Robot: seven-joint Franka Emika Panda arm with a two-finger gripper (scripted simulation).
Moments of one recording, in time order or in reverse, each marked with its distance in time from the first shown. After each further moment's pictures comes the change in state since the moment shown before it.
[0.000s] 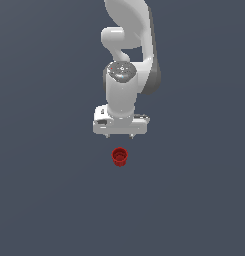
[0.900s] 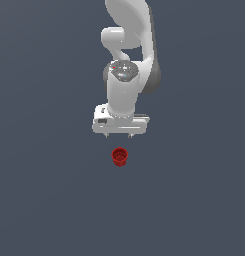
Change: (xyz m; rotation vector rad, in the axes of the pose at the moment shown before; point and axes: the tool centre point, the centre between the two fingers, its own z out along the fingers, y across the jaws) arm -0.002 0.003 -0.002 -0.031 -0.002 -0.006
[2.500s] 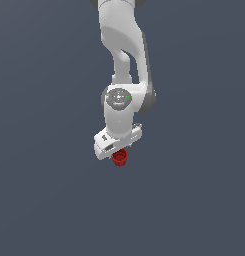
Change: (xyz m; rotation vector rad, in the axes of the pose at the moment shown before) arm 0.037 -0.006 0.061 0.052 0.035 -0.546
